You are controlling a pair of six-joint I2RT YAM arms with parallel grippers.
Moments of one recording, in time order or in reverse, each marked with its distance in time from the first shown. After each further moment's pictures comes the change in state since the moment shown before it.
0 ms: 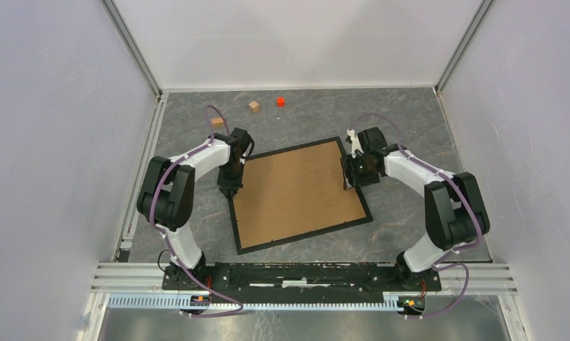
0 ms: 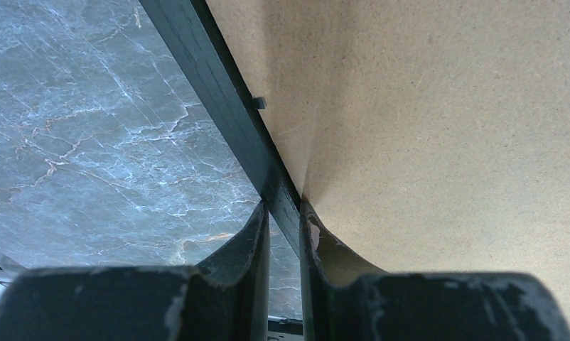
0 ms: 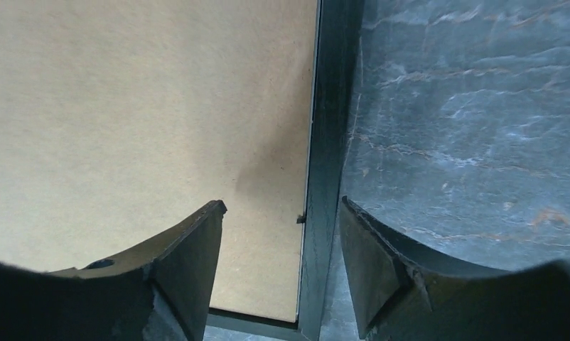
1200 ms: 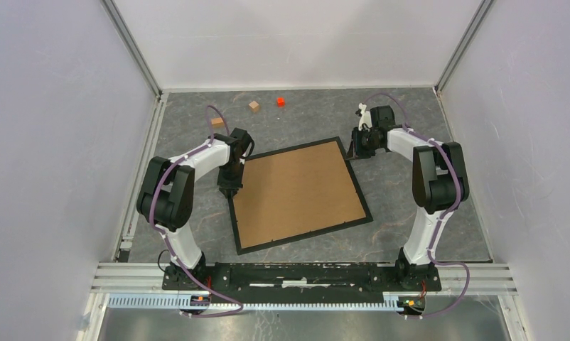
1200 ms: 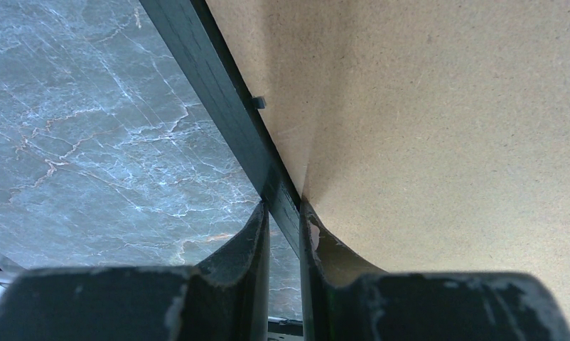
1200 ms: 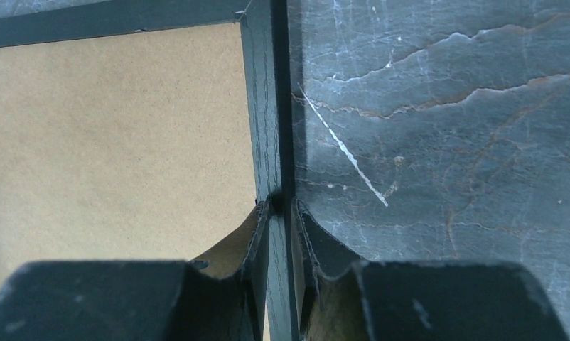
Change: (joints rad) left arm -0.003 -0.005 -0.003 0.005 -0.002 0.000; right arm -0.176 0.304 0.280 0.185 -0.238 0.043
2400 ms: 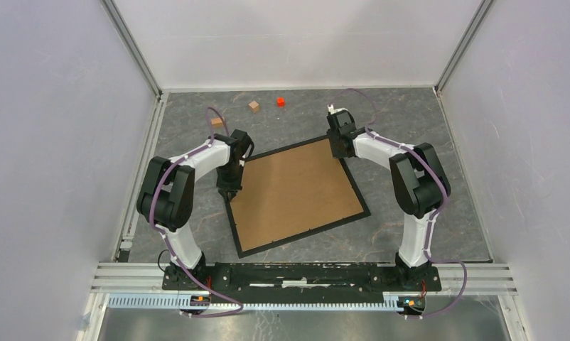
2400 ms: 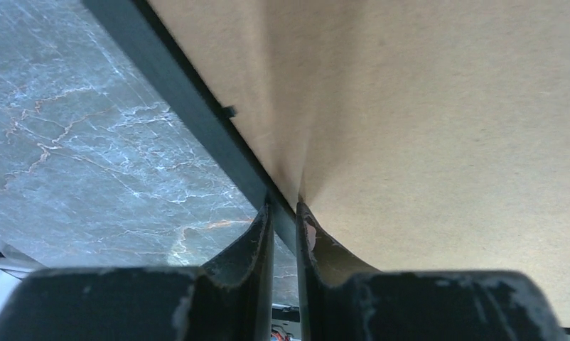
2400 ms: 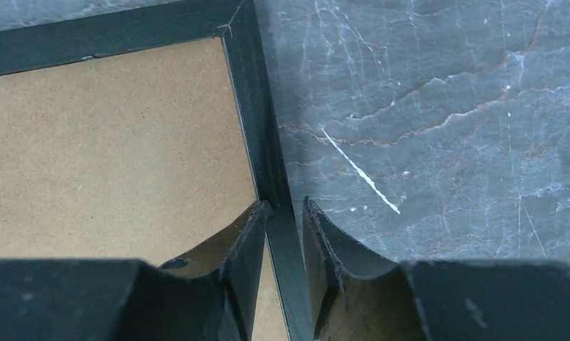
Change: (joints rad) left arm 0.000 0.000 -0.003 -0.034 -0.003 0.001; right arm 0.292 0.038 0.043 0.011 0.599 0.044
